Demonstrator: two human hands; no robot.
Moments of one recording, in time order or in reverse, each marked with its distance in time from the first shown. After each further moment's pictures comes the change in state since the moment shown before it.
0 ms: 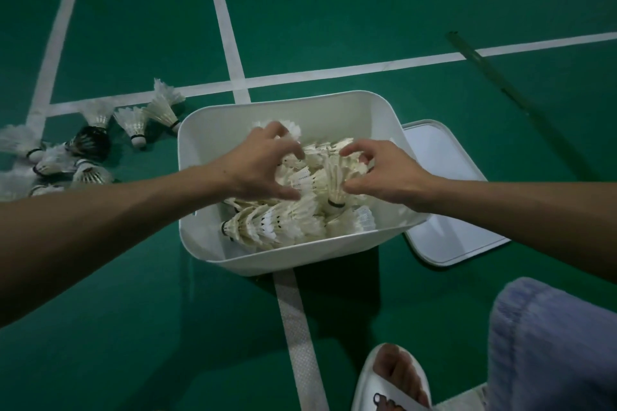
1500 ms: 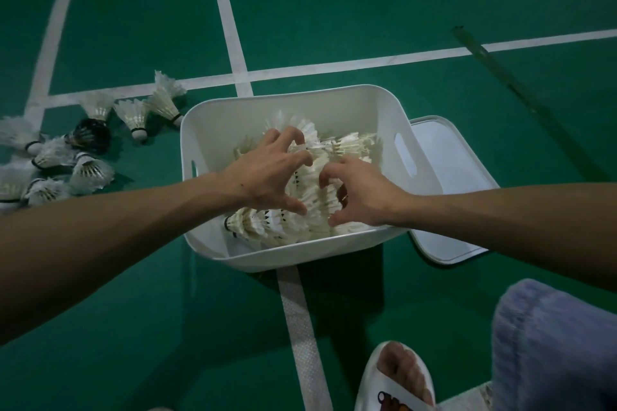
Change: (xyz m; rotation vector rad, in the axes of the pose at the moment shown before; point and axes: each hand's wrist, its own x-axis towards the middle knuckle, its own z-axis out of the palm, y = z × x) left_hand 0.010 -0.011 0.028 0.257 0.043 0.125; right_hand 0.009 0.002 0.041 -0.388 -0.167 -0.221
